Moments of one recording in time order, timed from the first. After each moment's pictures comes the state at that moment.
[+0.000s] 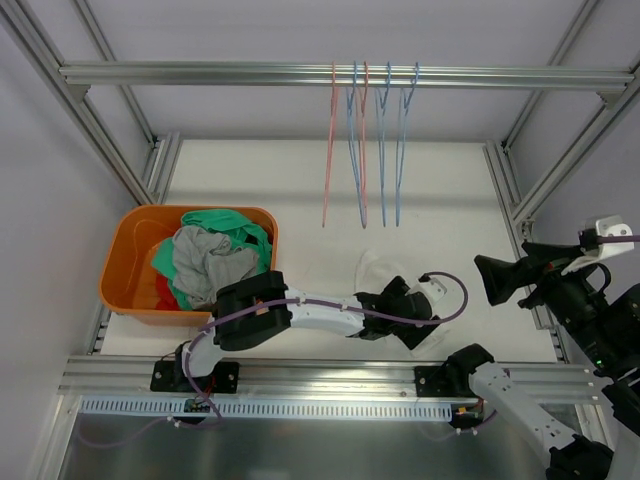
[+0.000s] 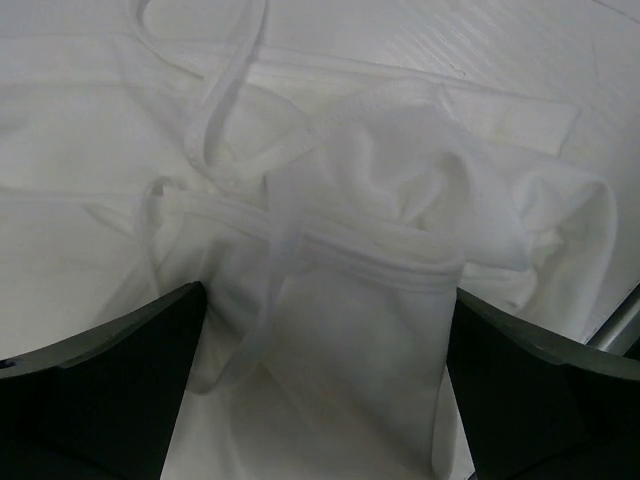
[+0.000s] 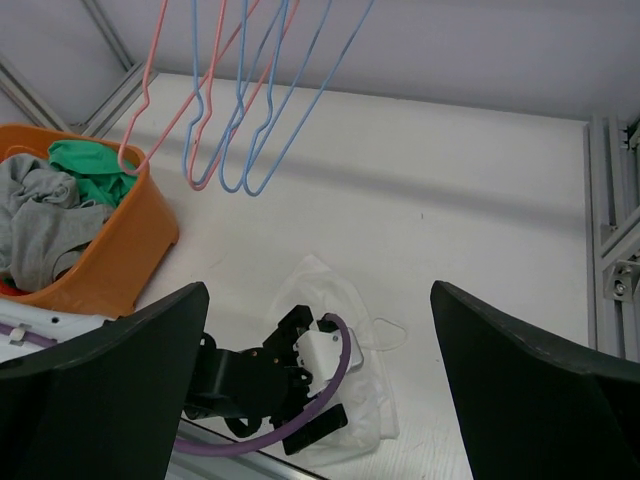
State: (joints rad) left arm -1.37 2.11 1.40 -0.12 -0.30 -0.34; right arm 0.46 0.59 1.61 -1.15 0.11 0.13
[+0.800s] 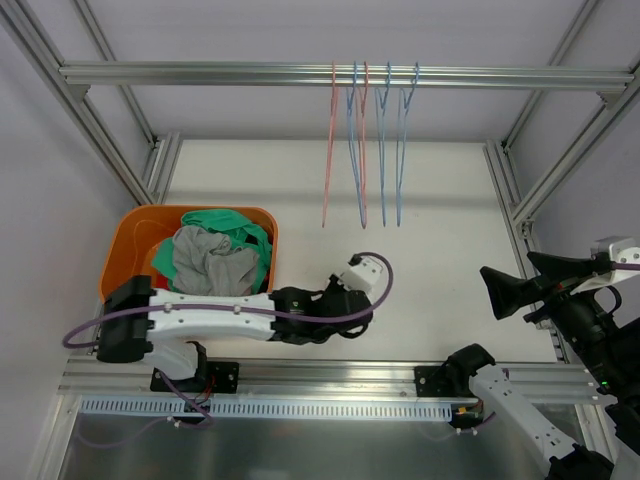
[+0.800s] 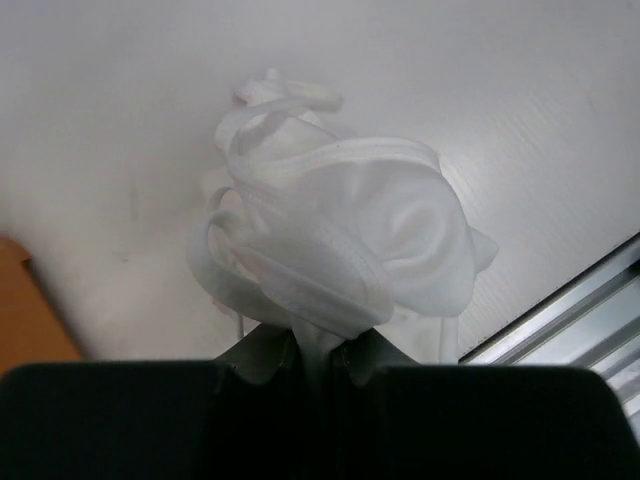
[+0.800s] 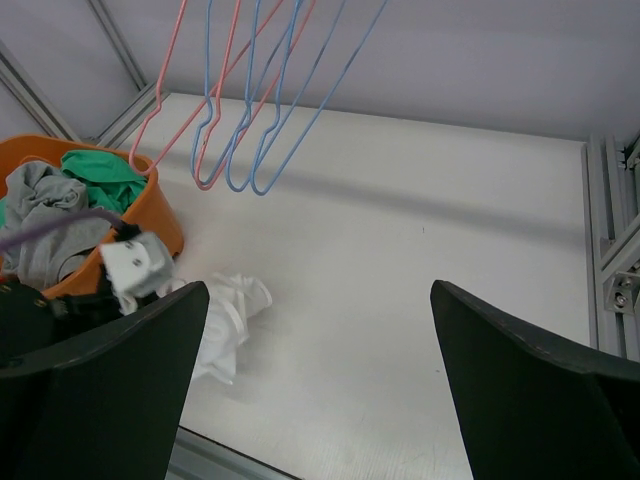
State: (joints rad) left arm -1.43 1.55 1.08 -0.43 -0.61 -0.48; right arm 0.46 0.49 1.54 -1.12 0.09 0.12
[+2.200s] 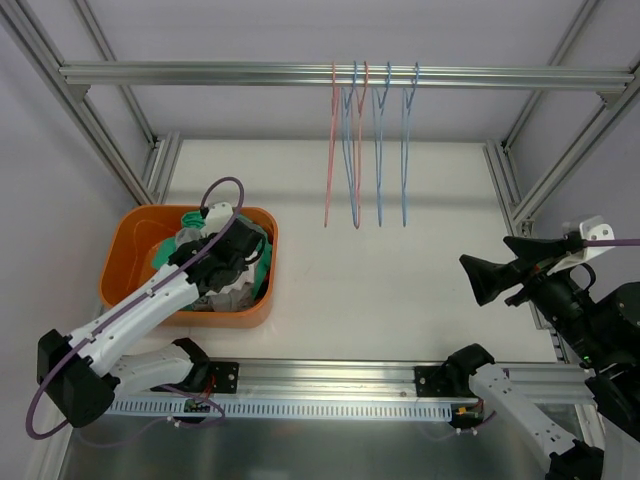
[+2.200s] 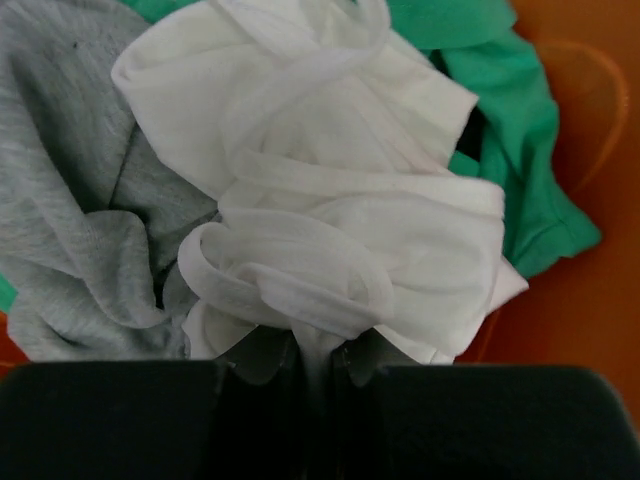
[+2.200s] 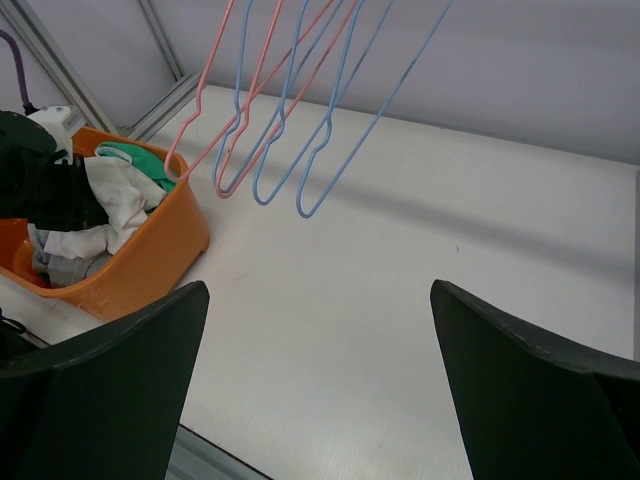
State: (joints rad) left arm -0.69 1.04 0.92 -0.91 -0.67 -0.75; right arm 0.46 0.53 1.47 -1.00 0.00 0.12
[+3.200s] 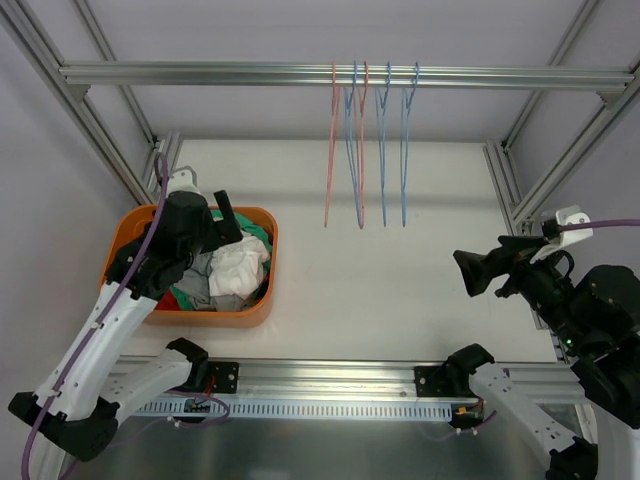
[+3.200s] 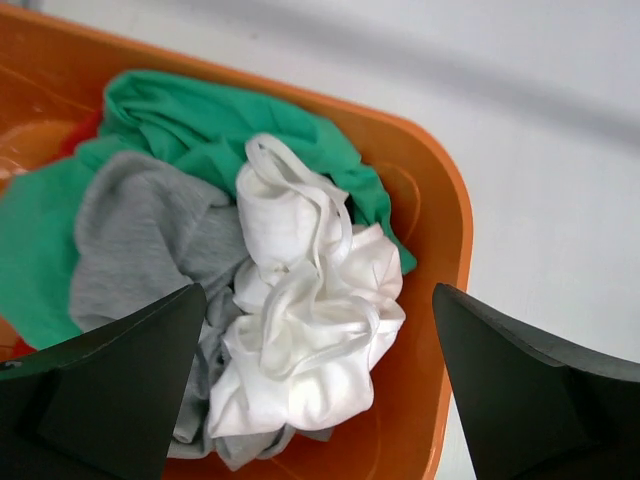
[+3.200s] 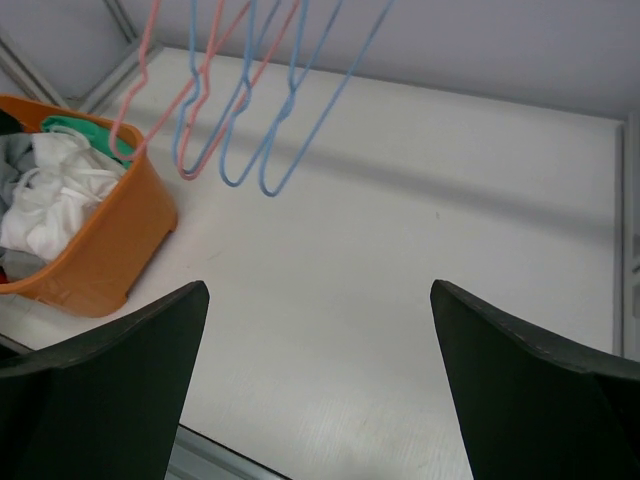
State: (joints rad) left arm -0.47 0.89 1.11 -0.87 -0.38 -0.56; right arm 0.46 0.56 1.42 -1.01 0.03 0.11
